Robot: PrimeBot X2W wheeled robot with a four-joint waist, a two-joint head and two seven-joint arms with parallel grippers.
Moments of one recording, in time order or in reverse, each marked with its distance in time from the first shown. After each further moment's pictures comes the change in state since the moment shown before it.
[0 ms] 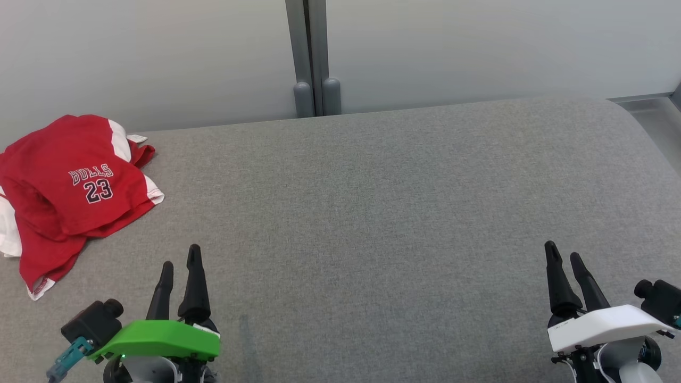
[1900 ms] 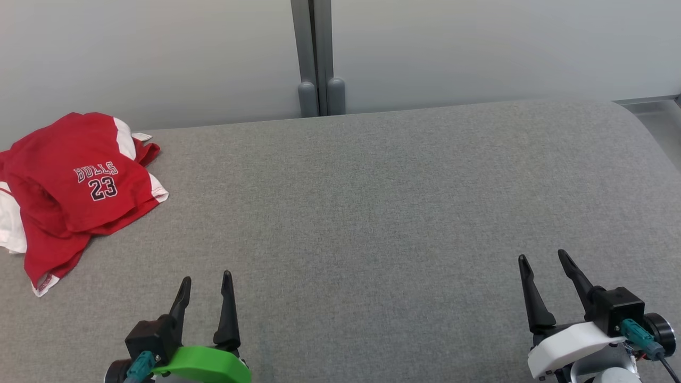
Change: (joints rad) left arm 0.026 0.004 -0.079 0.118 0.478 0.019 -0.137; right arm 0.019 -0.006 0.032 0.013 -0.616 0.000 -0.140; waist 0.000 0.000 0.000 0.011
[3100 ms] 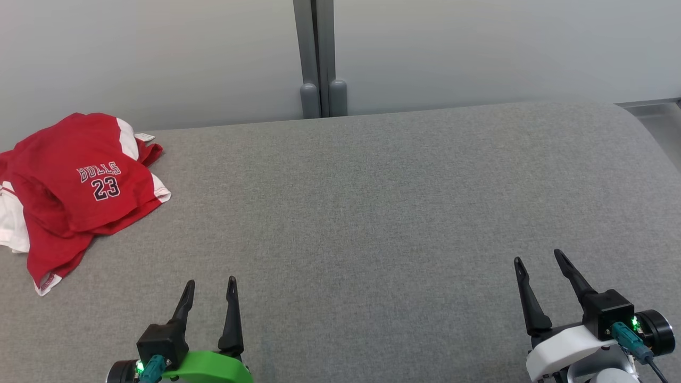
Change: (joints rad) left arm 0.000 0.001 -0.008 0.033 0.081 0.007 -0.026; right arm 0.000 -0.001 0.005 0.005 -0.091 0.000 -0.024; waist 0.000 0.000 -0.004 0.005
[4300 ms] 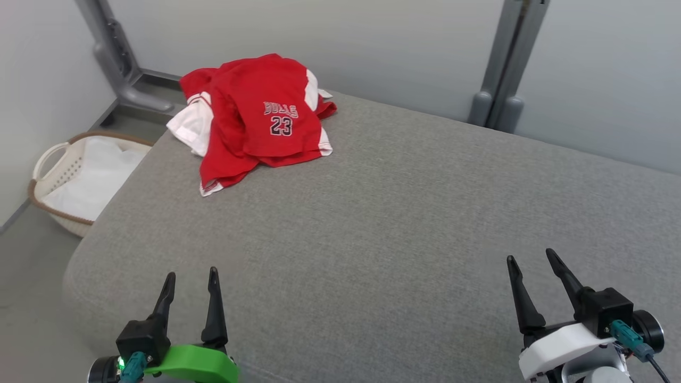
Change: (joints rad) left arm -0.008 0.001 0.053 -0.027 0.008 -0.010 -0.002; right arm -0.004 0.000 0.031 0.004 0.083 0.001 0.000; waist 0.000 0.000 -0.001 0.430
